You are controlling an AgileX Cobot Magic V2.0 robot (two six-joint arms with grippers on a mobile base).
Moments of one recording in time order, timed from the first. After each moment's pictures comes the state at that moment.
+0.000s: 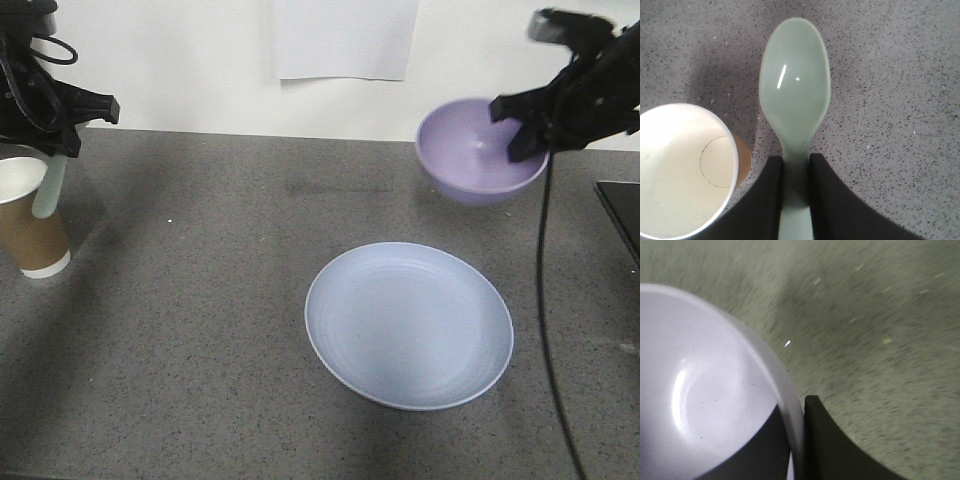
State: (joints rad) left arm -0.10 1.80 -1.86 0.05 1.21 -0.13; right arm 0.00 1.89 -1.86 0.29 1.19 -0.20
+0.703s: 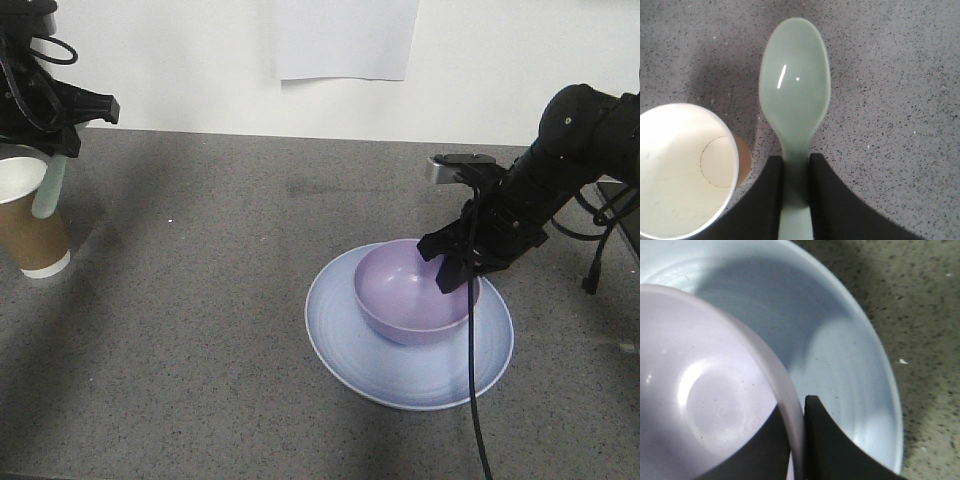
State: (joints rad) left arm -0.10 1.80 -1.86 0.05 1.21 -0.13; right arm 0.13 1.90 -1.50 0.36 1.14 -0.38
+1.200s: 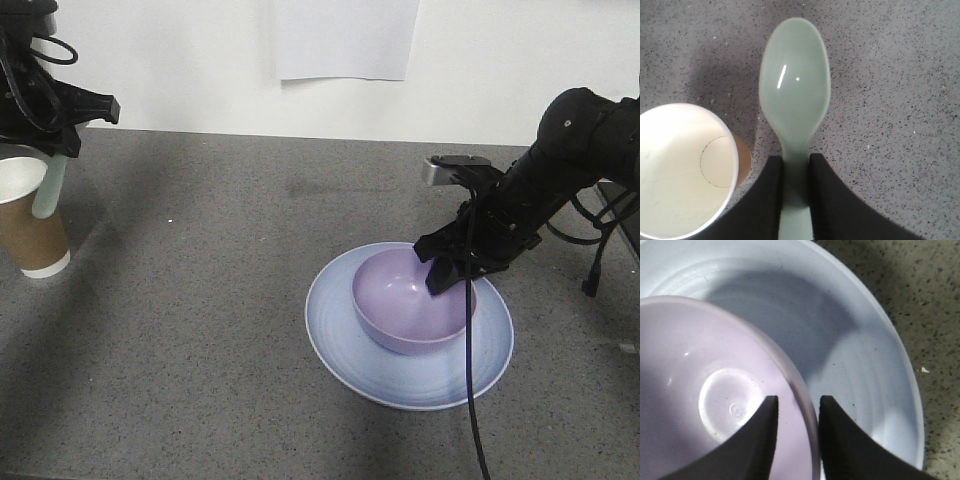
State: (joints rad) left arm -0.10 1.80 -1.86 0.05 1.21 -0.13; right arm 0.13 1.90 -1.49 0.40 1.14 -0.41
